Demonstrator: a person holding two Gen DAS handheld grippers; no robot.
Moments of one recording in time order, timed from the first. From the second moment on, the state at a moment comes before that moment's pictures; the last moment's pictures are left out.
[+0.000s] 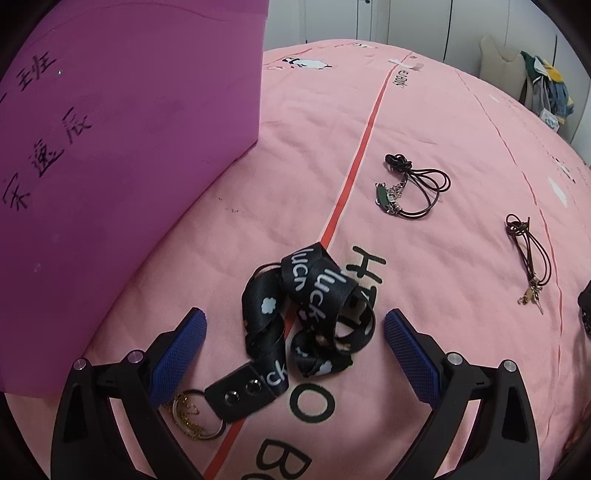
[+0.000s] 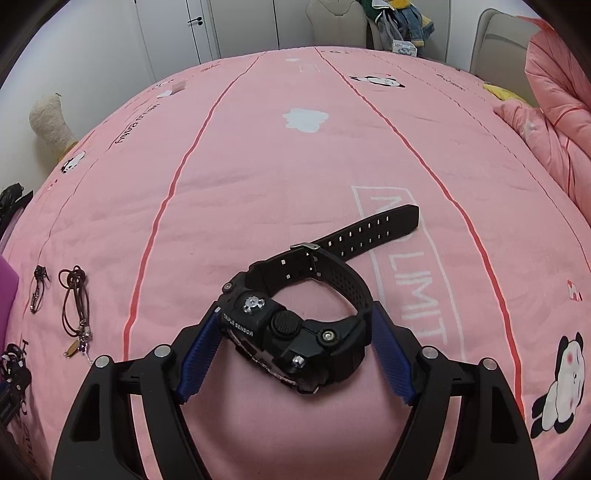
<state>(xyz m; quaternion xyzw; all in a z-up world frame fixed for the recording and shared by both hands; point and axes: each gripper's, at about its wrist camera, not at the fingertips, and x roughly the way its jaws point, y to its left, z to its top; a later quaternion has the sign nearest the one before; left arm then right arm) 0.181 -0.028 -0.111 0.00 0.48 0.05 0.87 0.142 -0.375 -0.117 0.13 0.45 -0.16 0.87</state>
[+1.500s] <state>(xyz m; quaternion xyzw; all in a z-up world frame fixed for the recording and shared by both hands) 0.087 -0.027 -0.009 0.00 0.45 -0.08 0.89 0.028 -0.317 -0.023 0.14 0.40 -0.13 0.90</state>
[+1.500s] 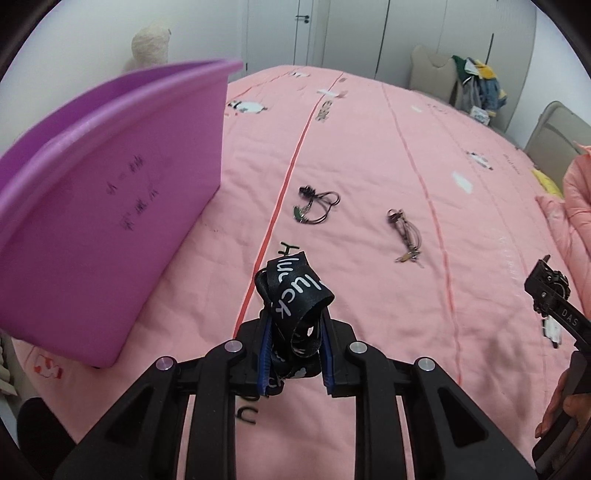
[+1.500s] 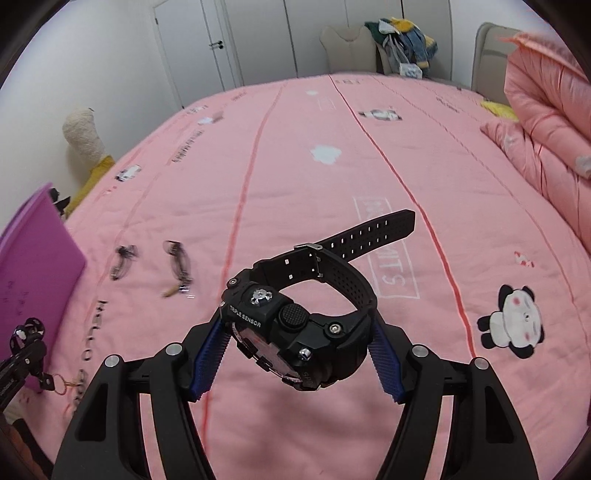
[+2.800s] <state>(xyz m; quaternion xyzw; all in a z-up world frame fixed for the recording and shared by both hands) 0.146 0.216 0.136 -0.08 0.39 0.05 0.91 0.169 0.036 0.160 0.01 0.36 0.21 0.91</state>
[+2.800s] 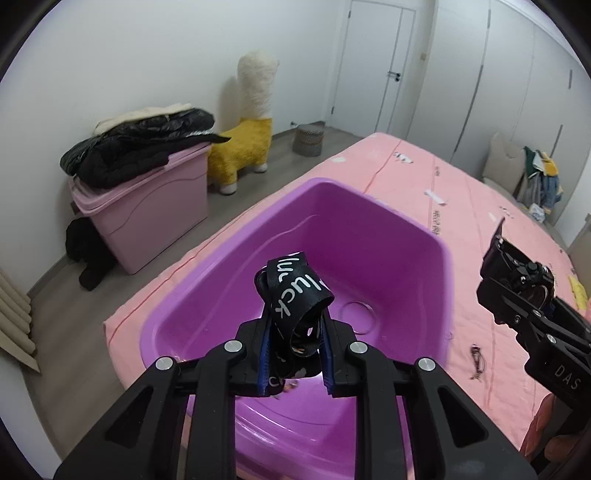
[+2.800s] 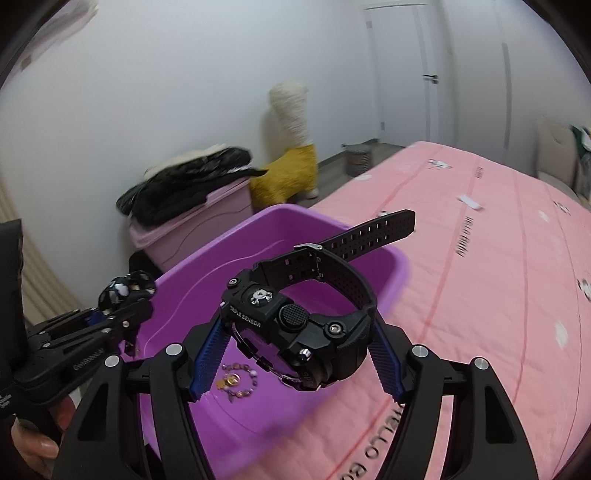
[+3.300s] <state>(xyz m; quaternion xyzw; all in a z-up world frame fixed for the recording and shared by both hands) 0.182 0.241 0.074 -0.11 0.47 0.09 0.87 0.255 0.108 0.085 -0.06 0.47 0.22 0.85</state>
